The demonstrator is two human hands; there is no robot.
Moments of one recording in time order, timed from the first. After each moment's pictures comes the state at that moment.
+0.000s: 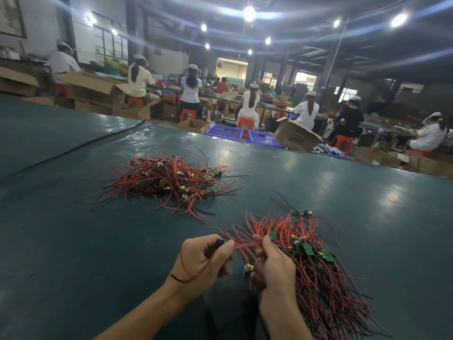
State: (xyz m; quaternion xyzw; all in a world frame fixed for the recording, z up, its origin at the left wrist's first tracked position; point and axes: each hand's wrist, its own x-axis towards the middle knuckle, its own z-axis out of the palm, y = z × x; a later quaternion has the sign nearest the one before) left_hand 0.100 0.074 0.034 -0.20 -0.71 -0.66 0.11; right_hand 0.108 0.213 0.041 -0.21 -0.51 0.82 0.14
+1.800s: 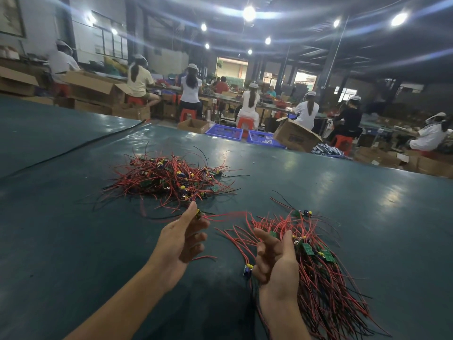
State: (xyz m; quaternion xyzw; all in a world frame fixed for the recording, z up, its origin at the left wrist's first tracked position) left_hand 0.082 0.050 0.061 0.04 -0.48 -0.88 -0.06; right_hand 0.113 0.215 0.045 -0.11 -0.47 0.87 0.14
